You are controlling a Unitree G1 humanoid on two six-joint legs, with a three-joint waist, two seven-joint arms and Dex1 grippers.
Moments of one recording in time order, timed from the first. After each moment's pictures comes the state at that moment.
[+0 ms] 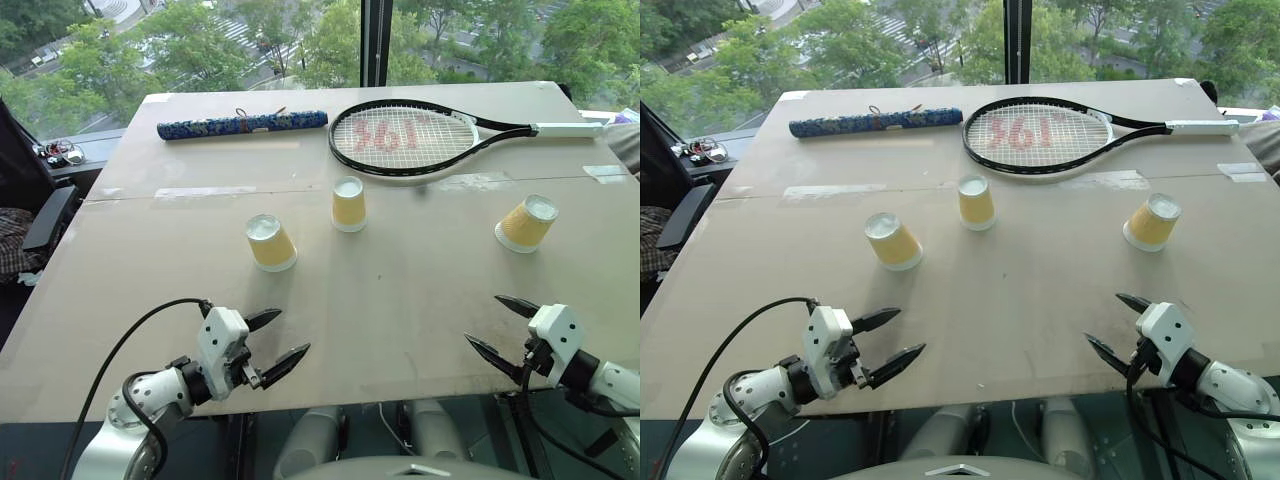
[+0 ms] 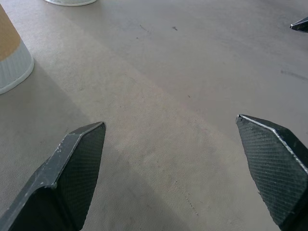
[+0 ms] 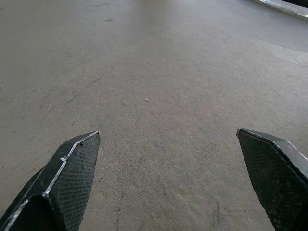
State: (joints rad) left arm 0.40 0.62 0.11 -0.42 -0.46 0.18 -0.83; right arm 0.39 -0.61 -0.17 -0.36 0.29 0.04 0.76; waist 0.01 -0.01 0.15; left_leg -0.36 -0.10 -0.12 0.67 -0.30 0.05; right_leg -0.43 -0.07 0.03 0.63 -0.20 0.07
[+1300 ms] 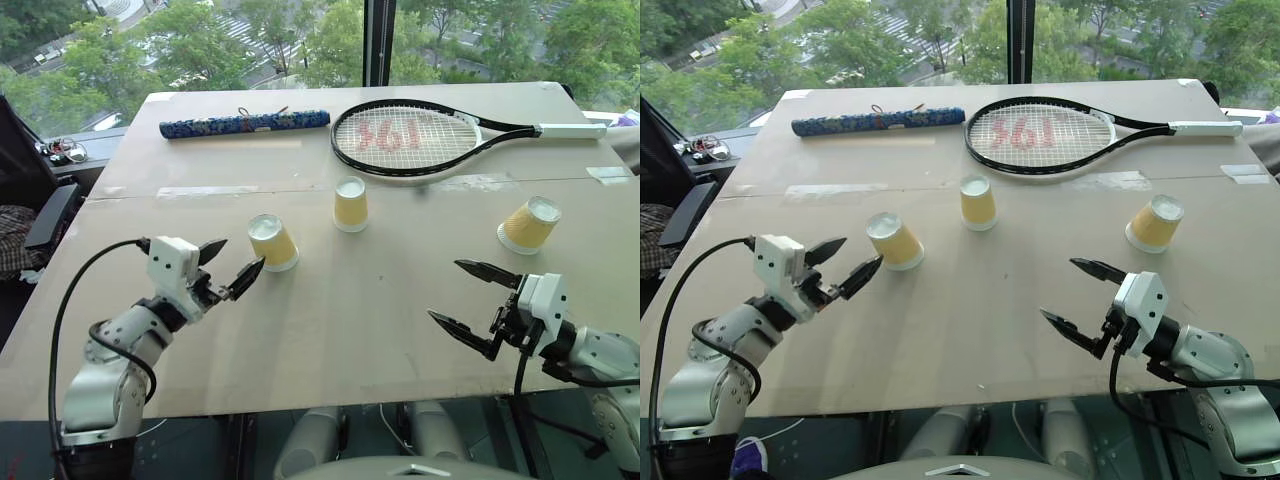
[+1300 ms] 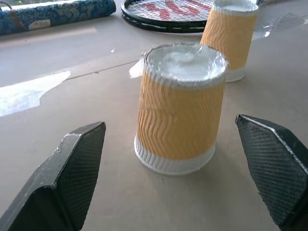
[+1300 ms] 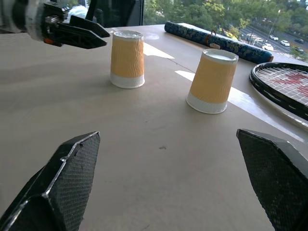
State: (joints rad) left arm 0.00 0.60 0.27 -0.24 -0.49 0.34 -0.66; right arm 0.21 -0.60 -0.09 -0.52 0.48 0.10 0.86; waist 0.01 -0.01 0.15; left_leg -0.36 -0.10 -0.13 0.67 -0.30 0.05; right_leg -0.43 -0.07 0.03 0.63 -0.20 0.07
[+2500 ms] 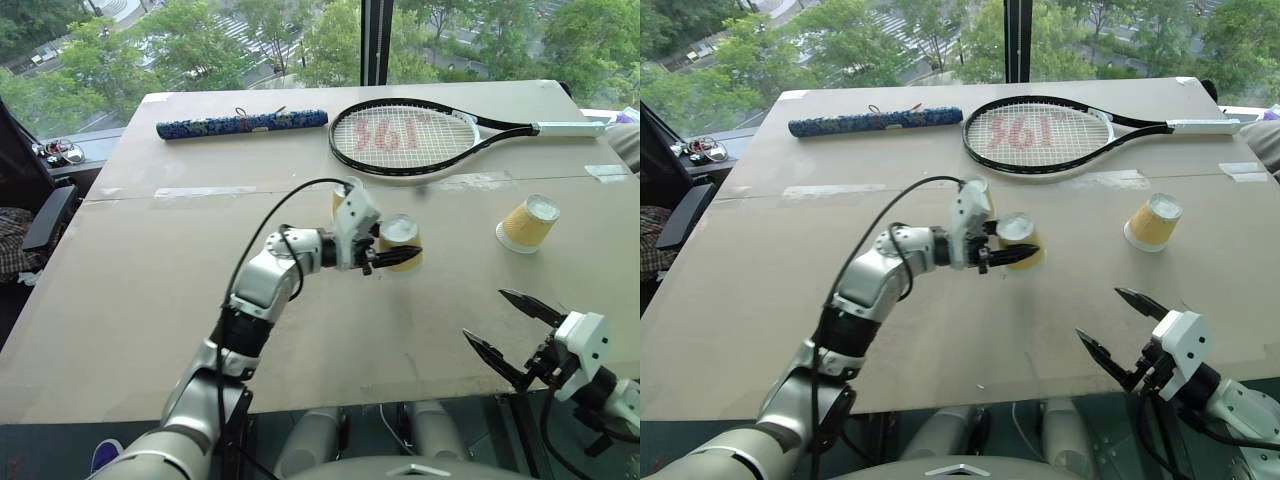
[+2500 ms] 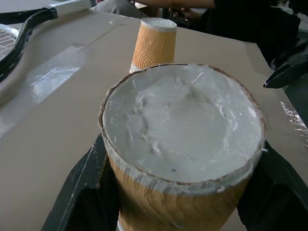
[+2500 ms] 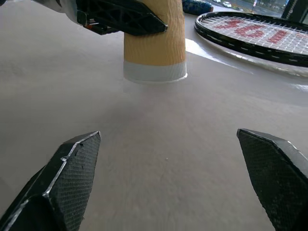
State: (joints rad) left arm -0.65 0.24 -0.30 0.16 -0.31 0.39 -0.91; right arm 0.54 -0.52 -0.26 -0.55 0.43 0.01 0.75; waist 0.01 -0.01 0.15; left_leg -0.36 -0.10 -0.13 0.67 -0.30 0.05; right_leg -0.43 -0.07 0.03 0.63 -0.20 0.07
